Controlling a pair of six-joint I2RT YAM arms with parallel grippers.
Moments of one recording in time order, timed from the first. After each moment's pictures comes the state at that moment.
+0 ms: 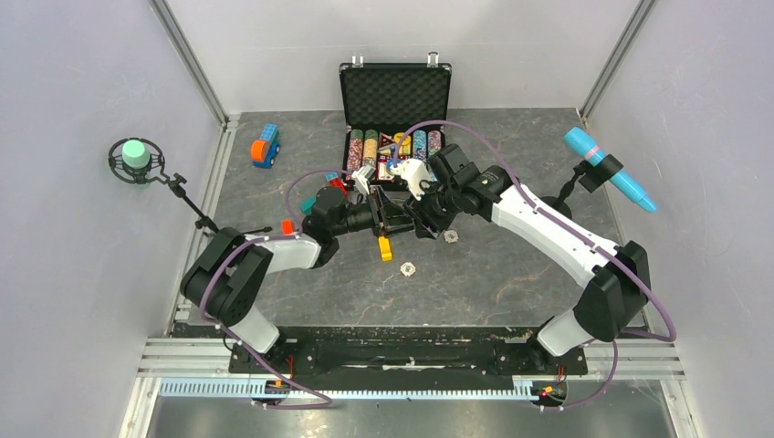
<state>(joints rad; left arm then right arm) -0.56 1.60 0.65 0.89 0.73 -1.26 0.68 1.53 1.37 -0.80 -0.27 -0.24</state>
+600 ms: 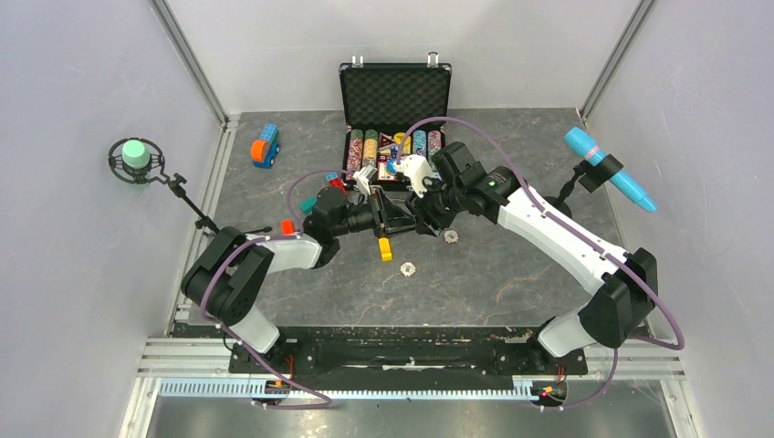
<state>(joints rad) -0.57 1.61 0.65 0.90 0.74 -1.26 0.68 1.49 1.37 -0.78 -0.27 -0.25</state>
